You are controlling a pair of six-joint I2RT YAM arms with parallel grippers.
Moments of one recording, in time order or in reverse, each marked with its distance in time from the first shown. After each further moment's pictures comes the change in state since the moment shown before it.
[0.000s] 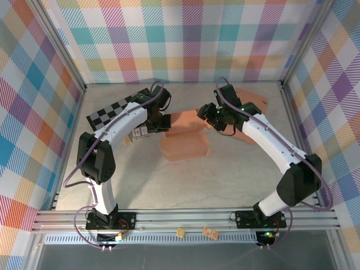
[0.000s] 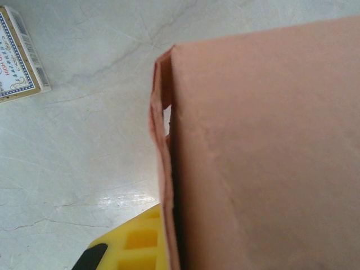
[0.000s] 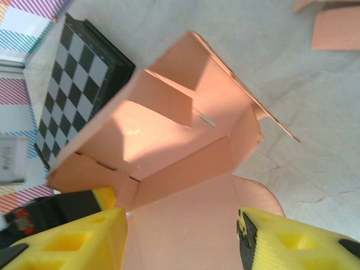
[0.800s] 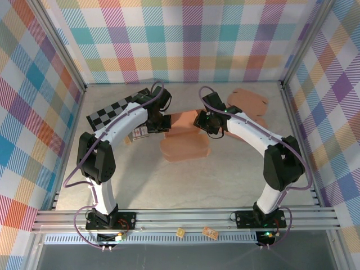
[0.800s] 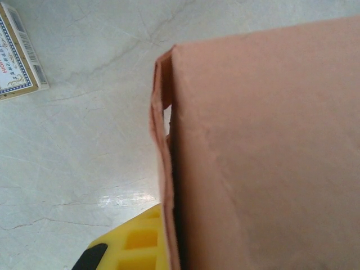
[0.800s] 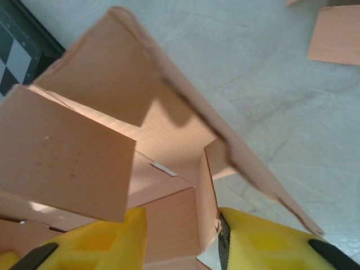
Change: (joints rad) left arm -0.008 0.000 -0.004 0.000 0.000 0.000; right arm 0.018 0.204 -0.013 0.114 0.063 -0.097
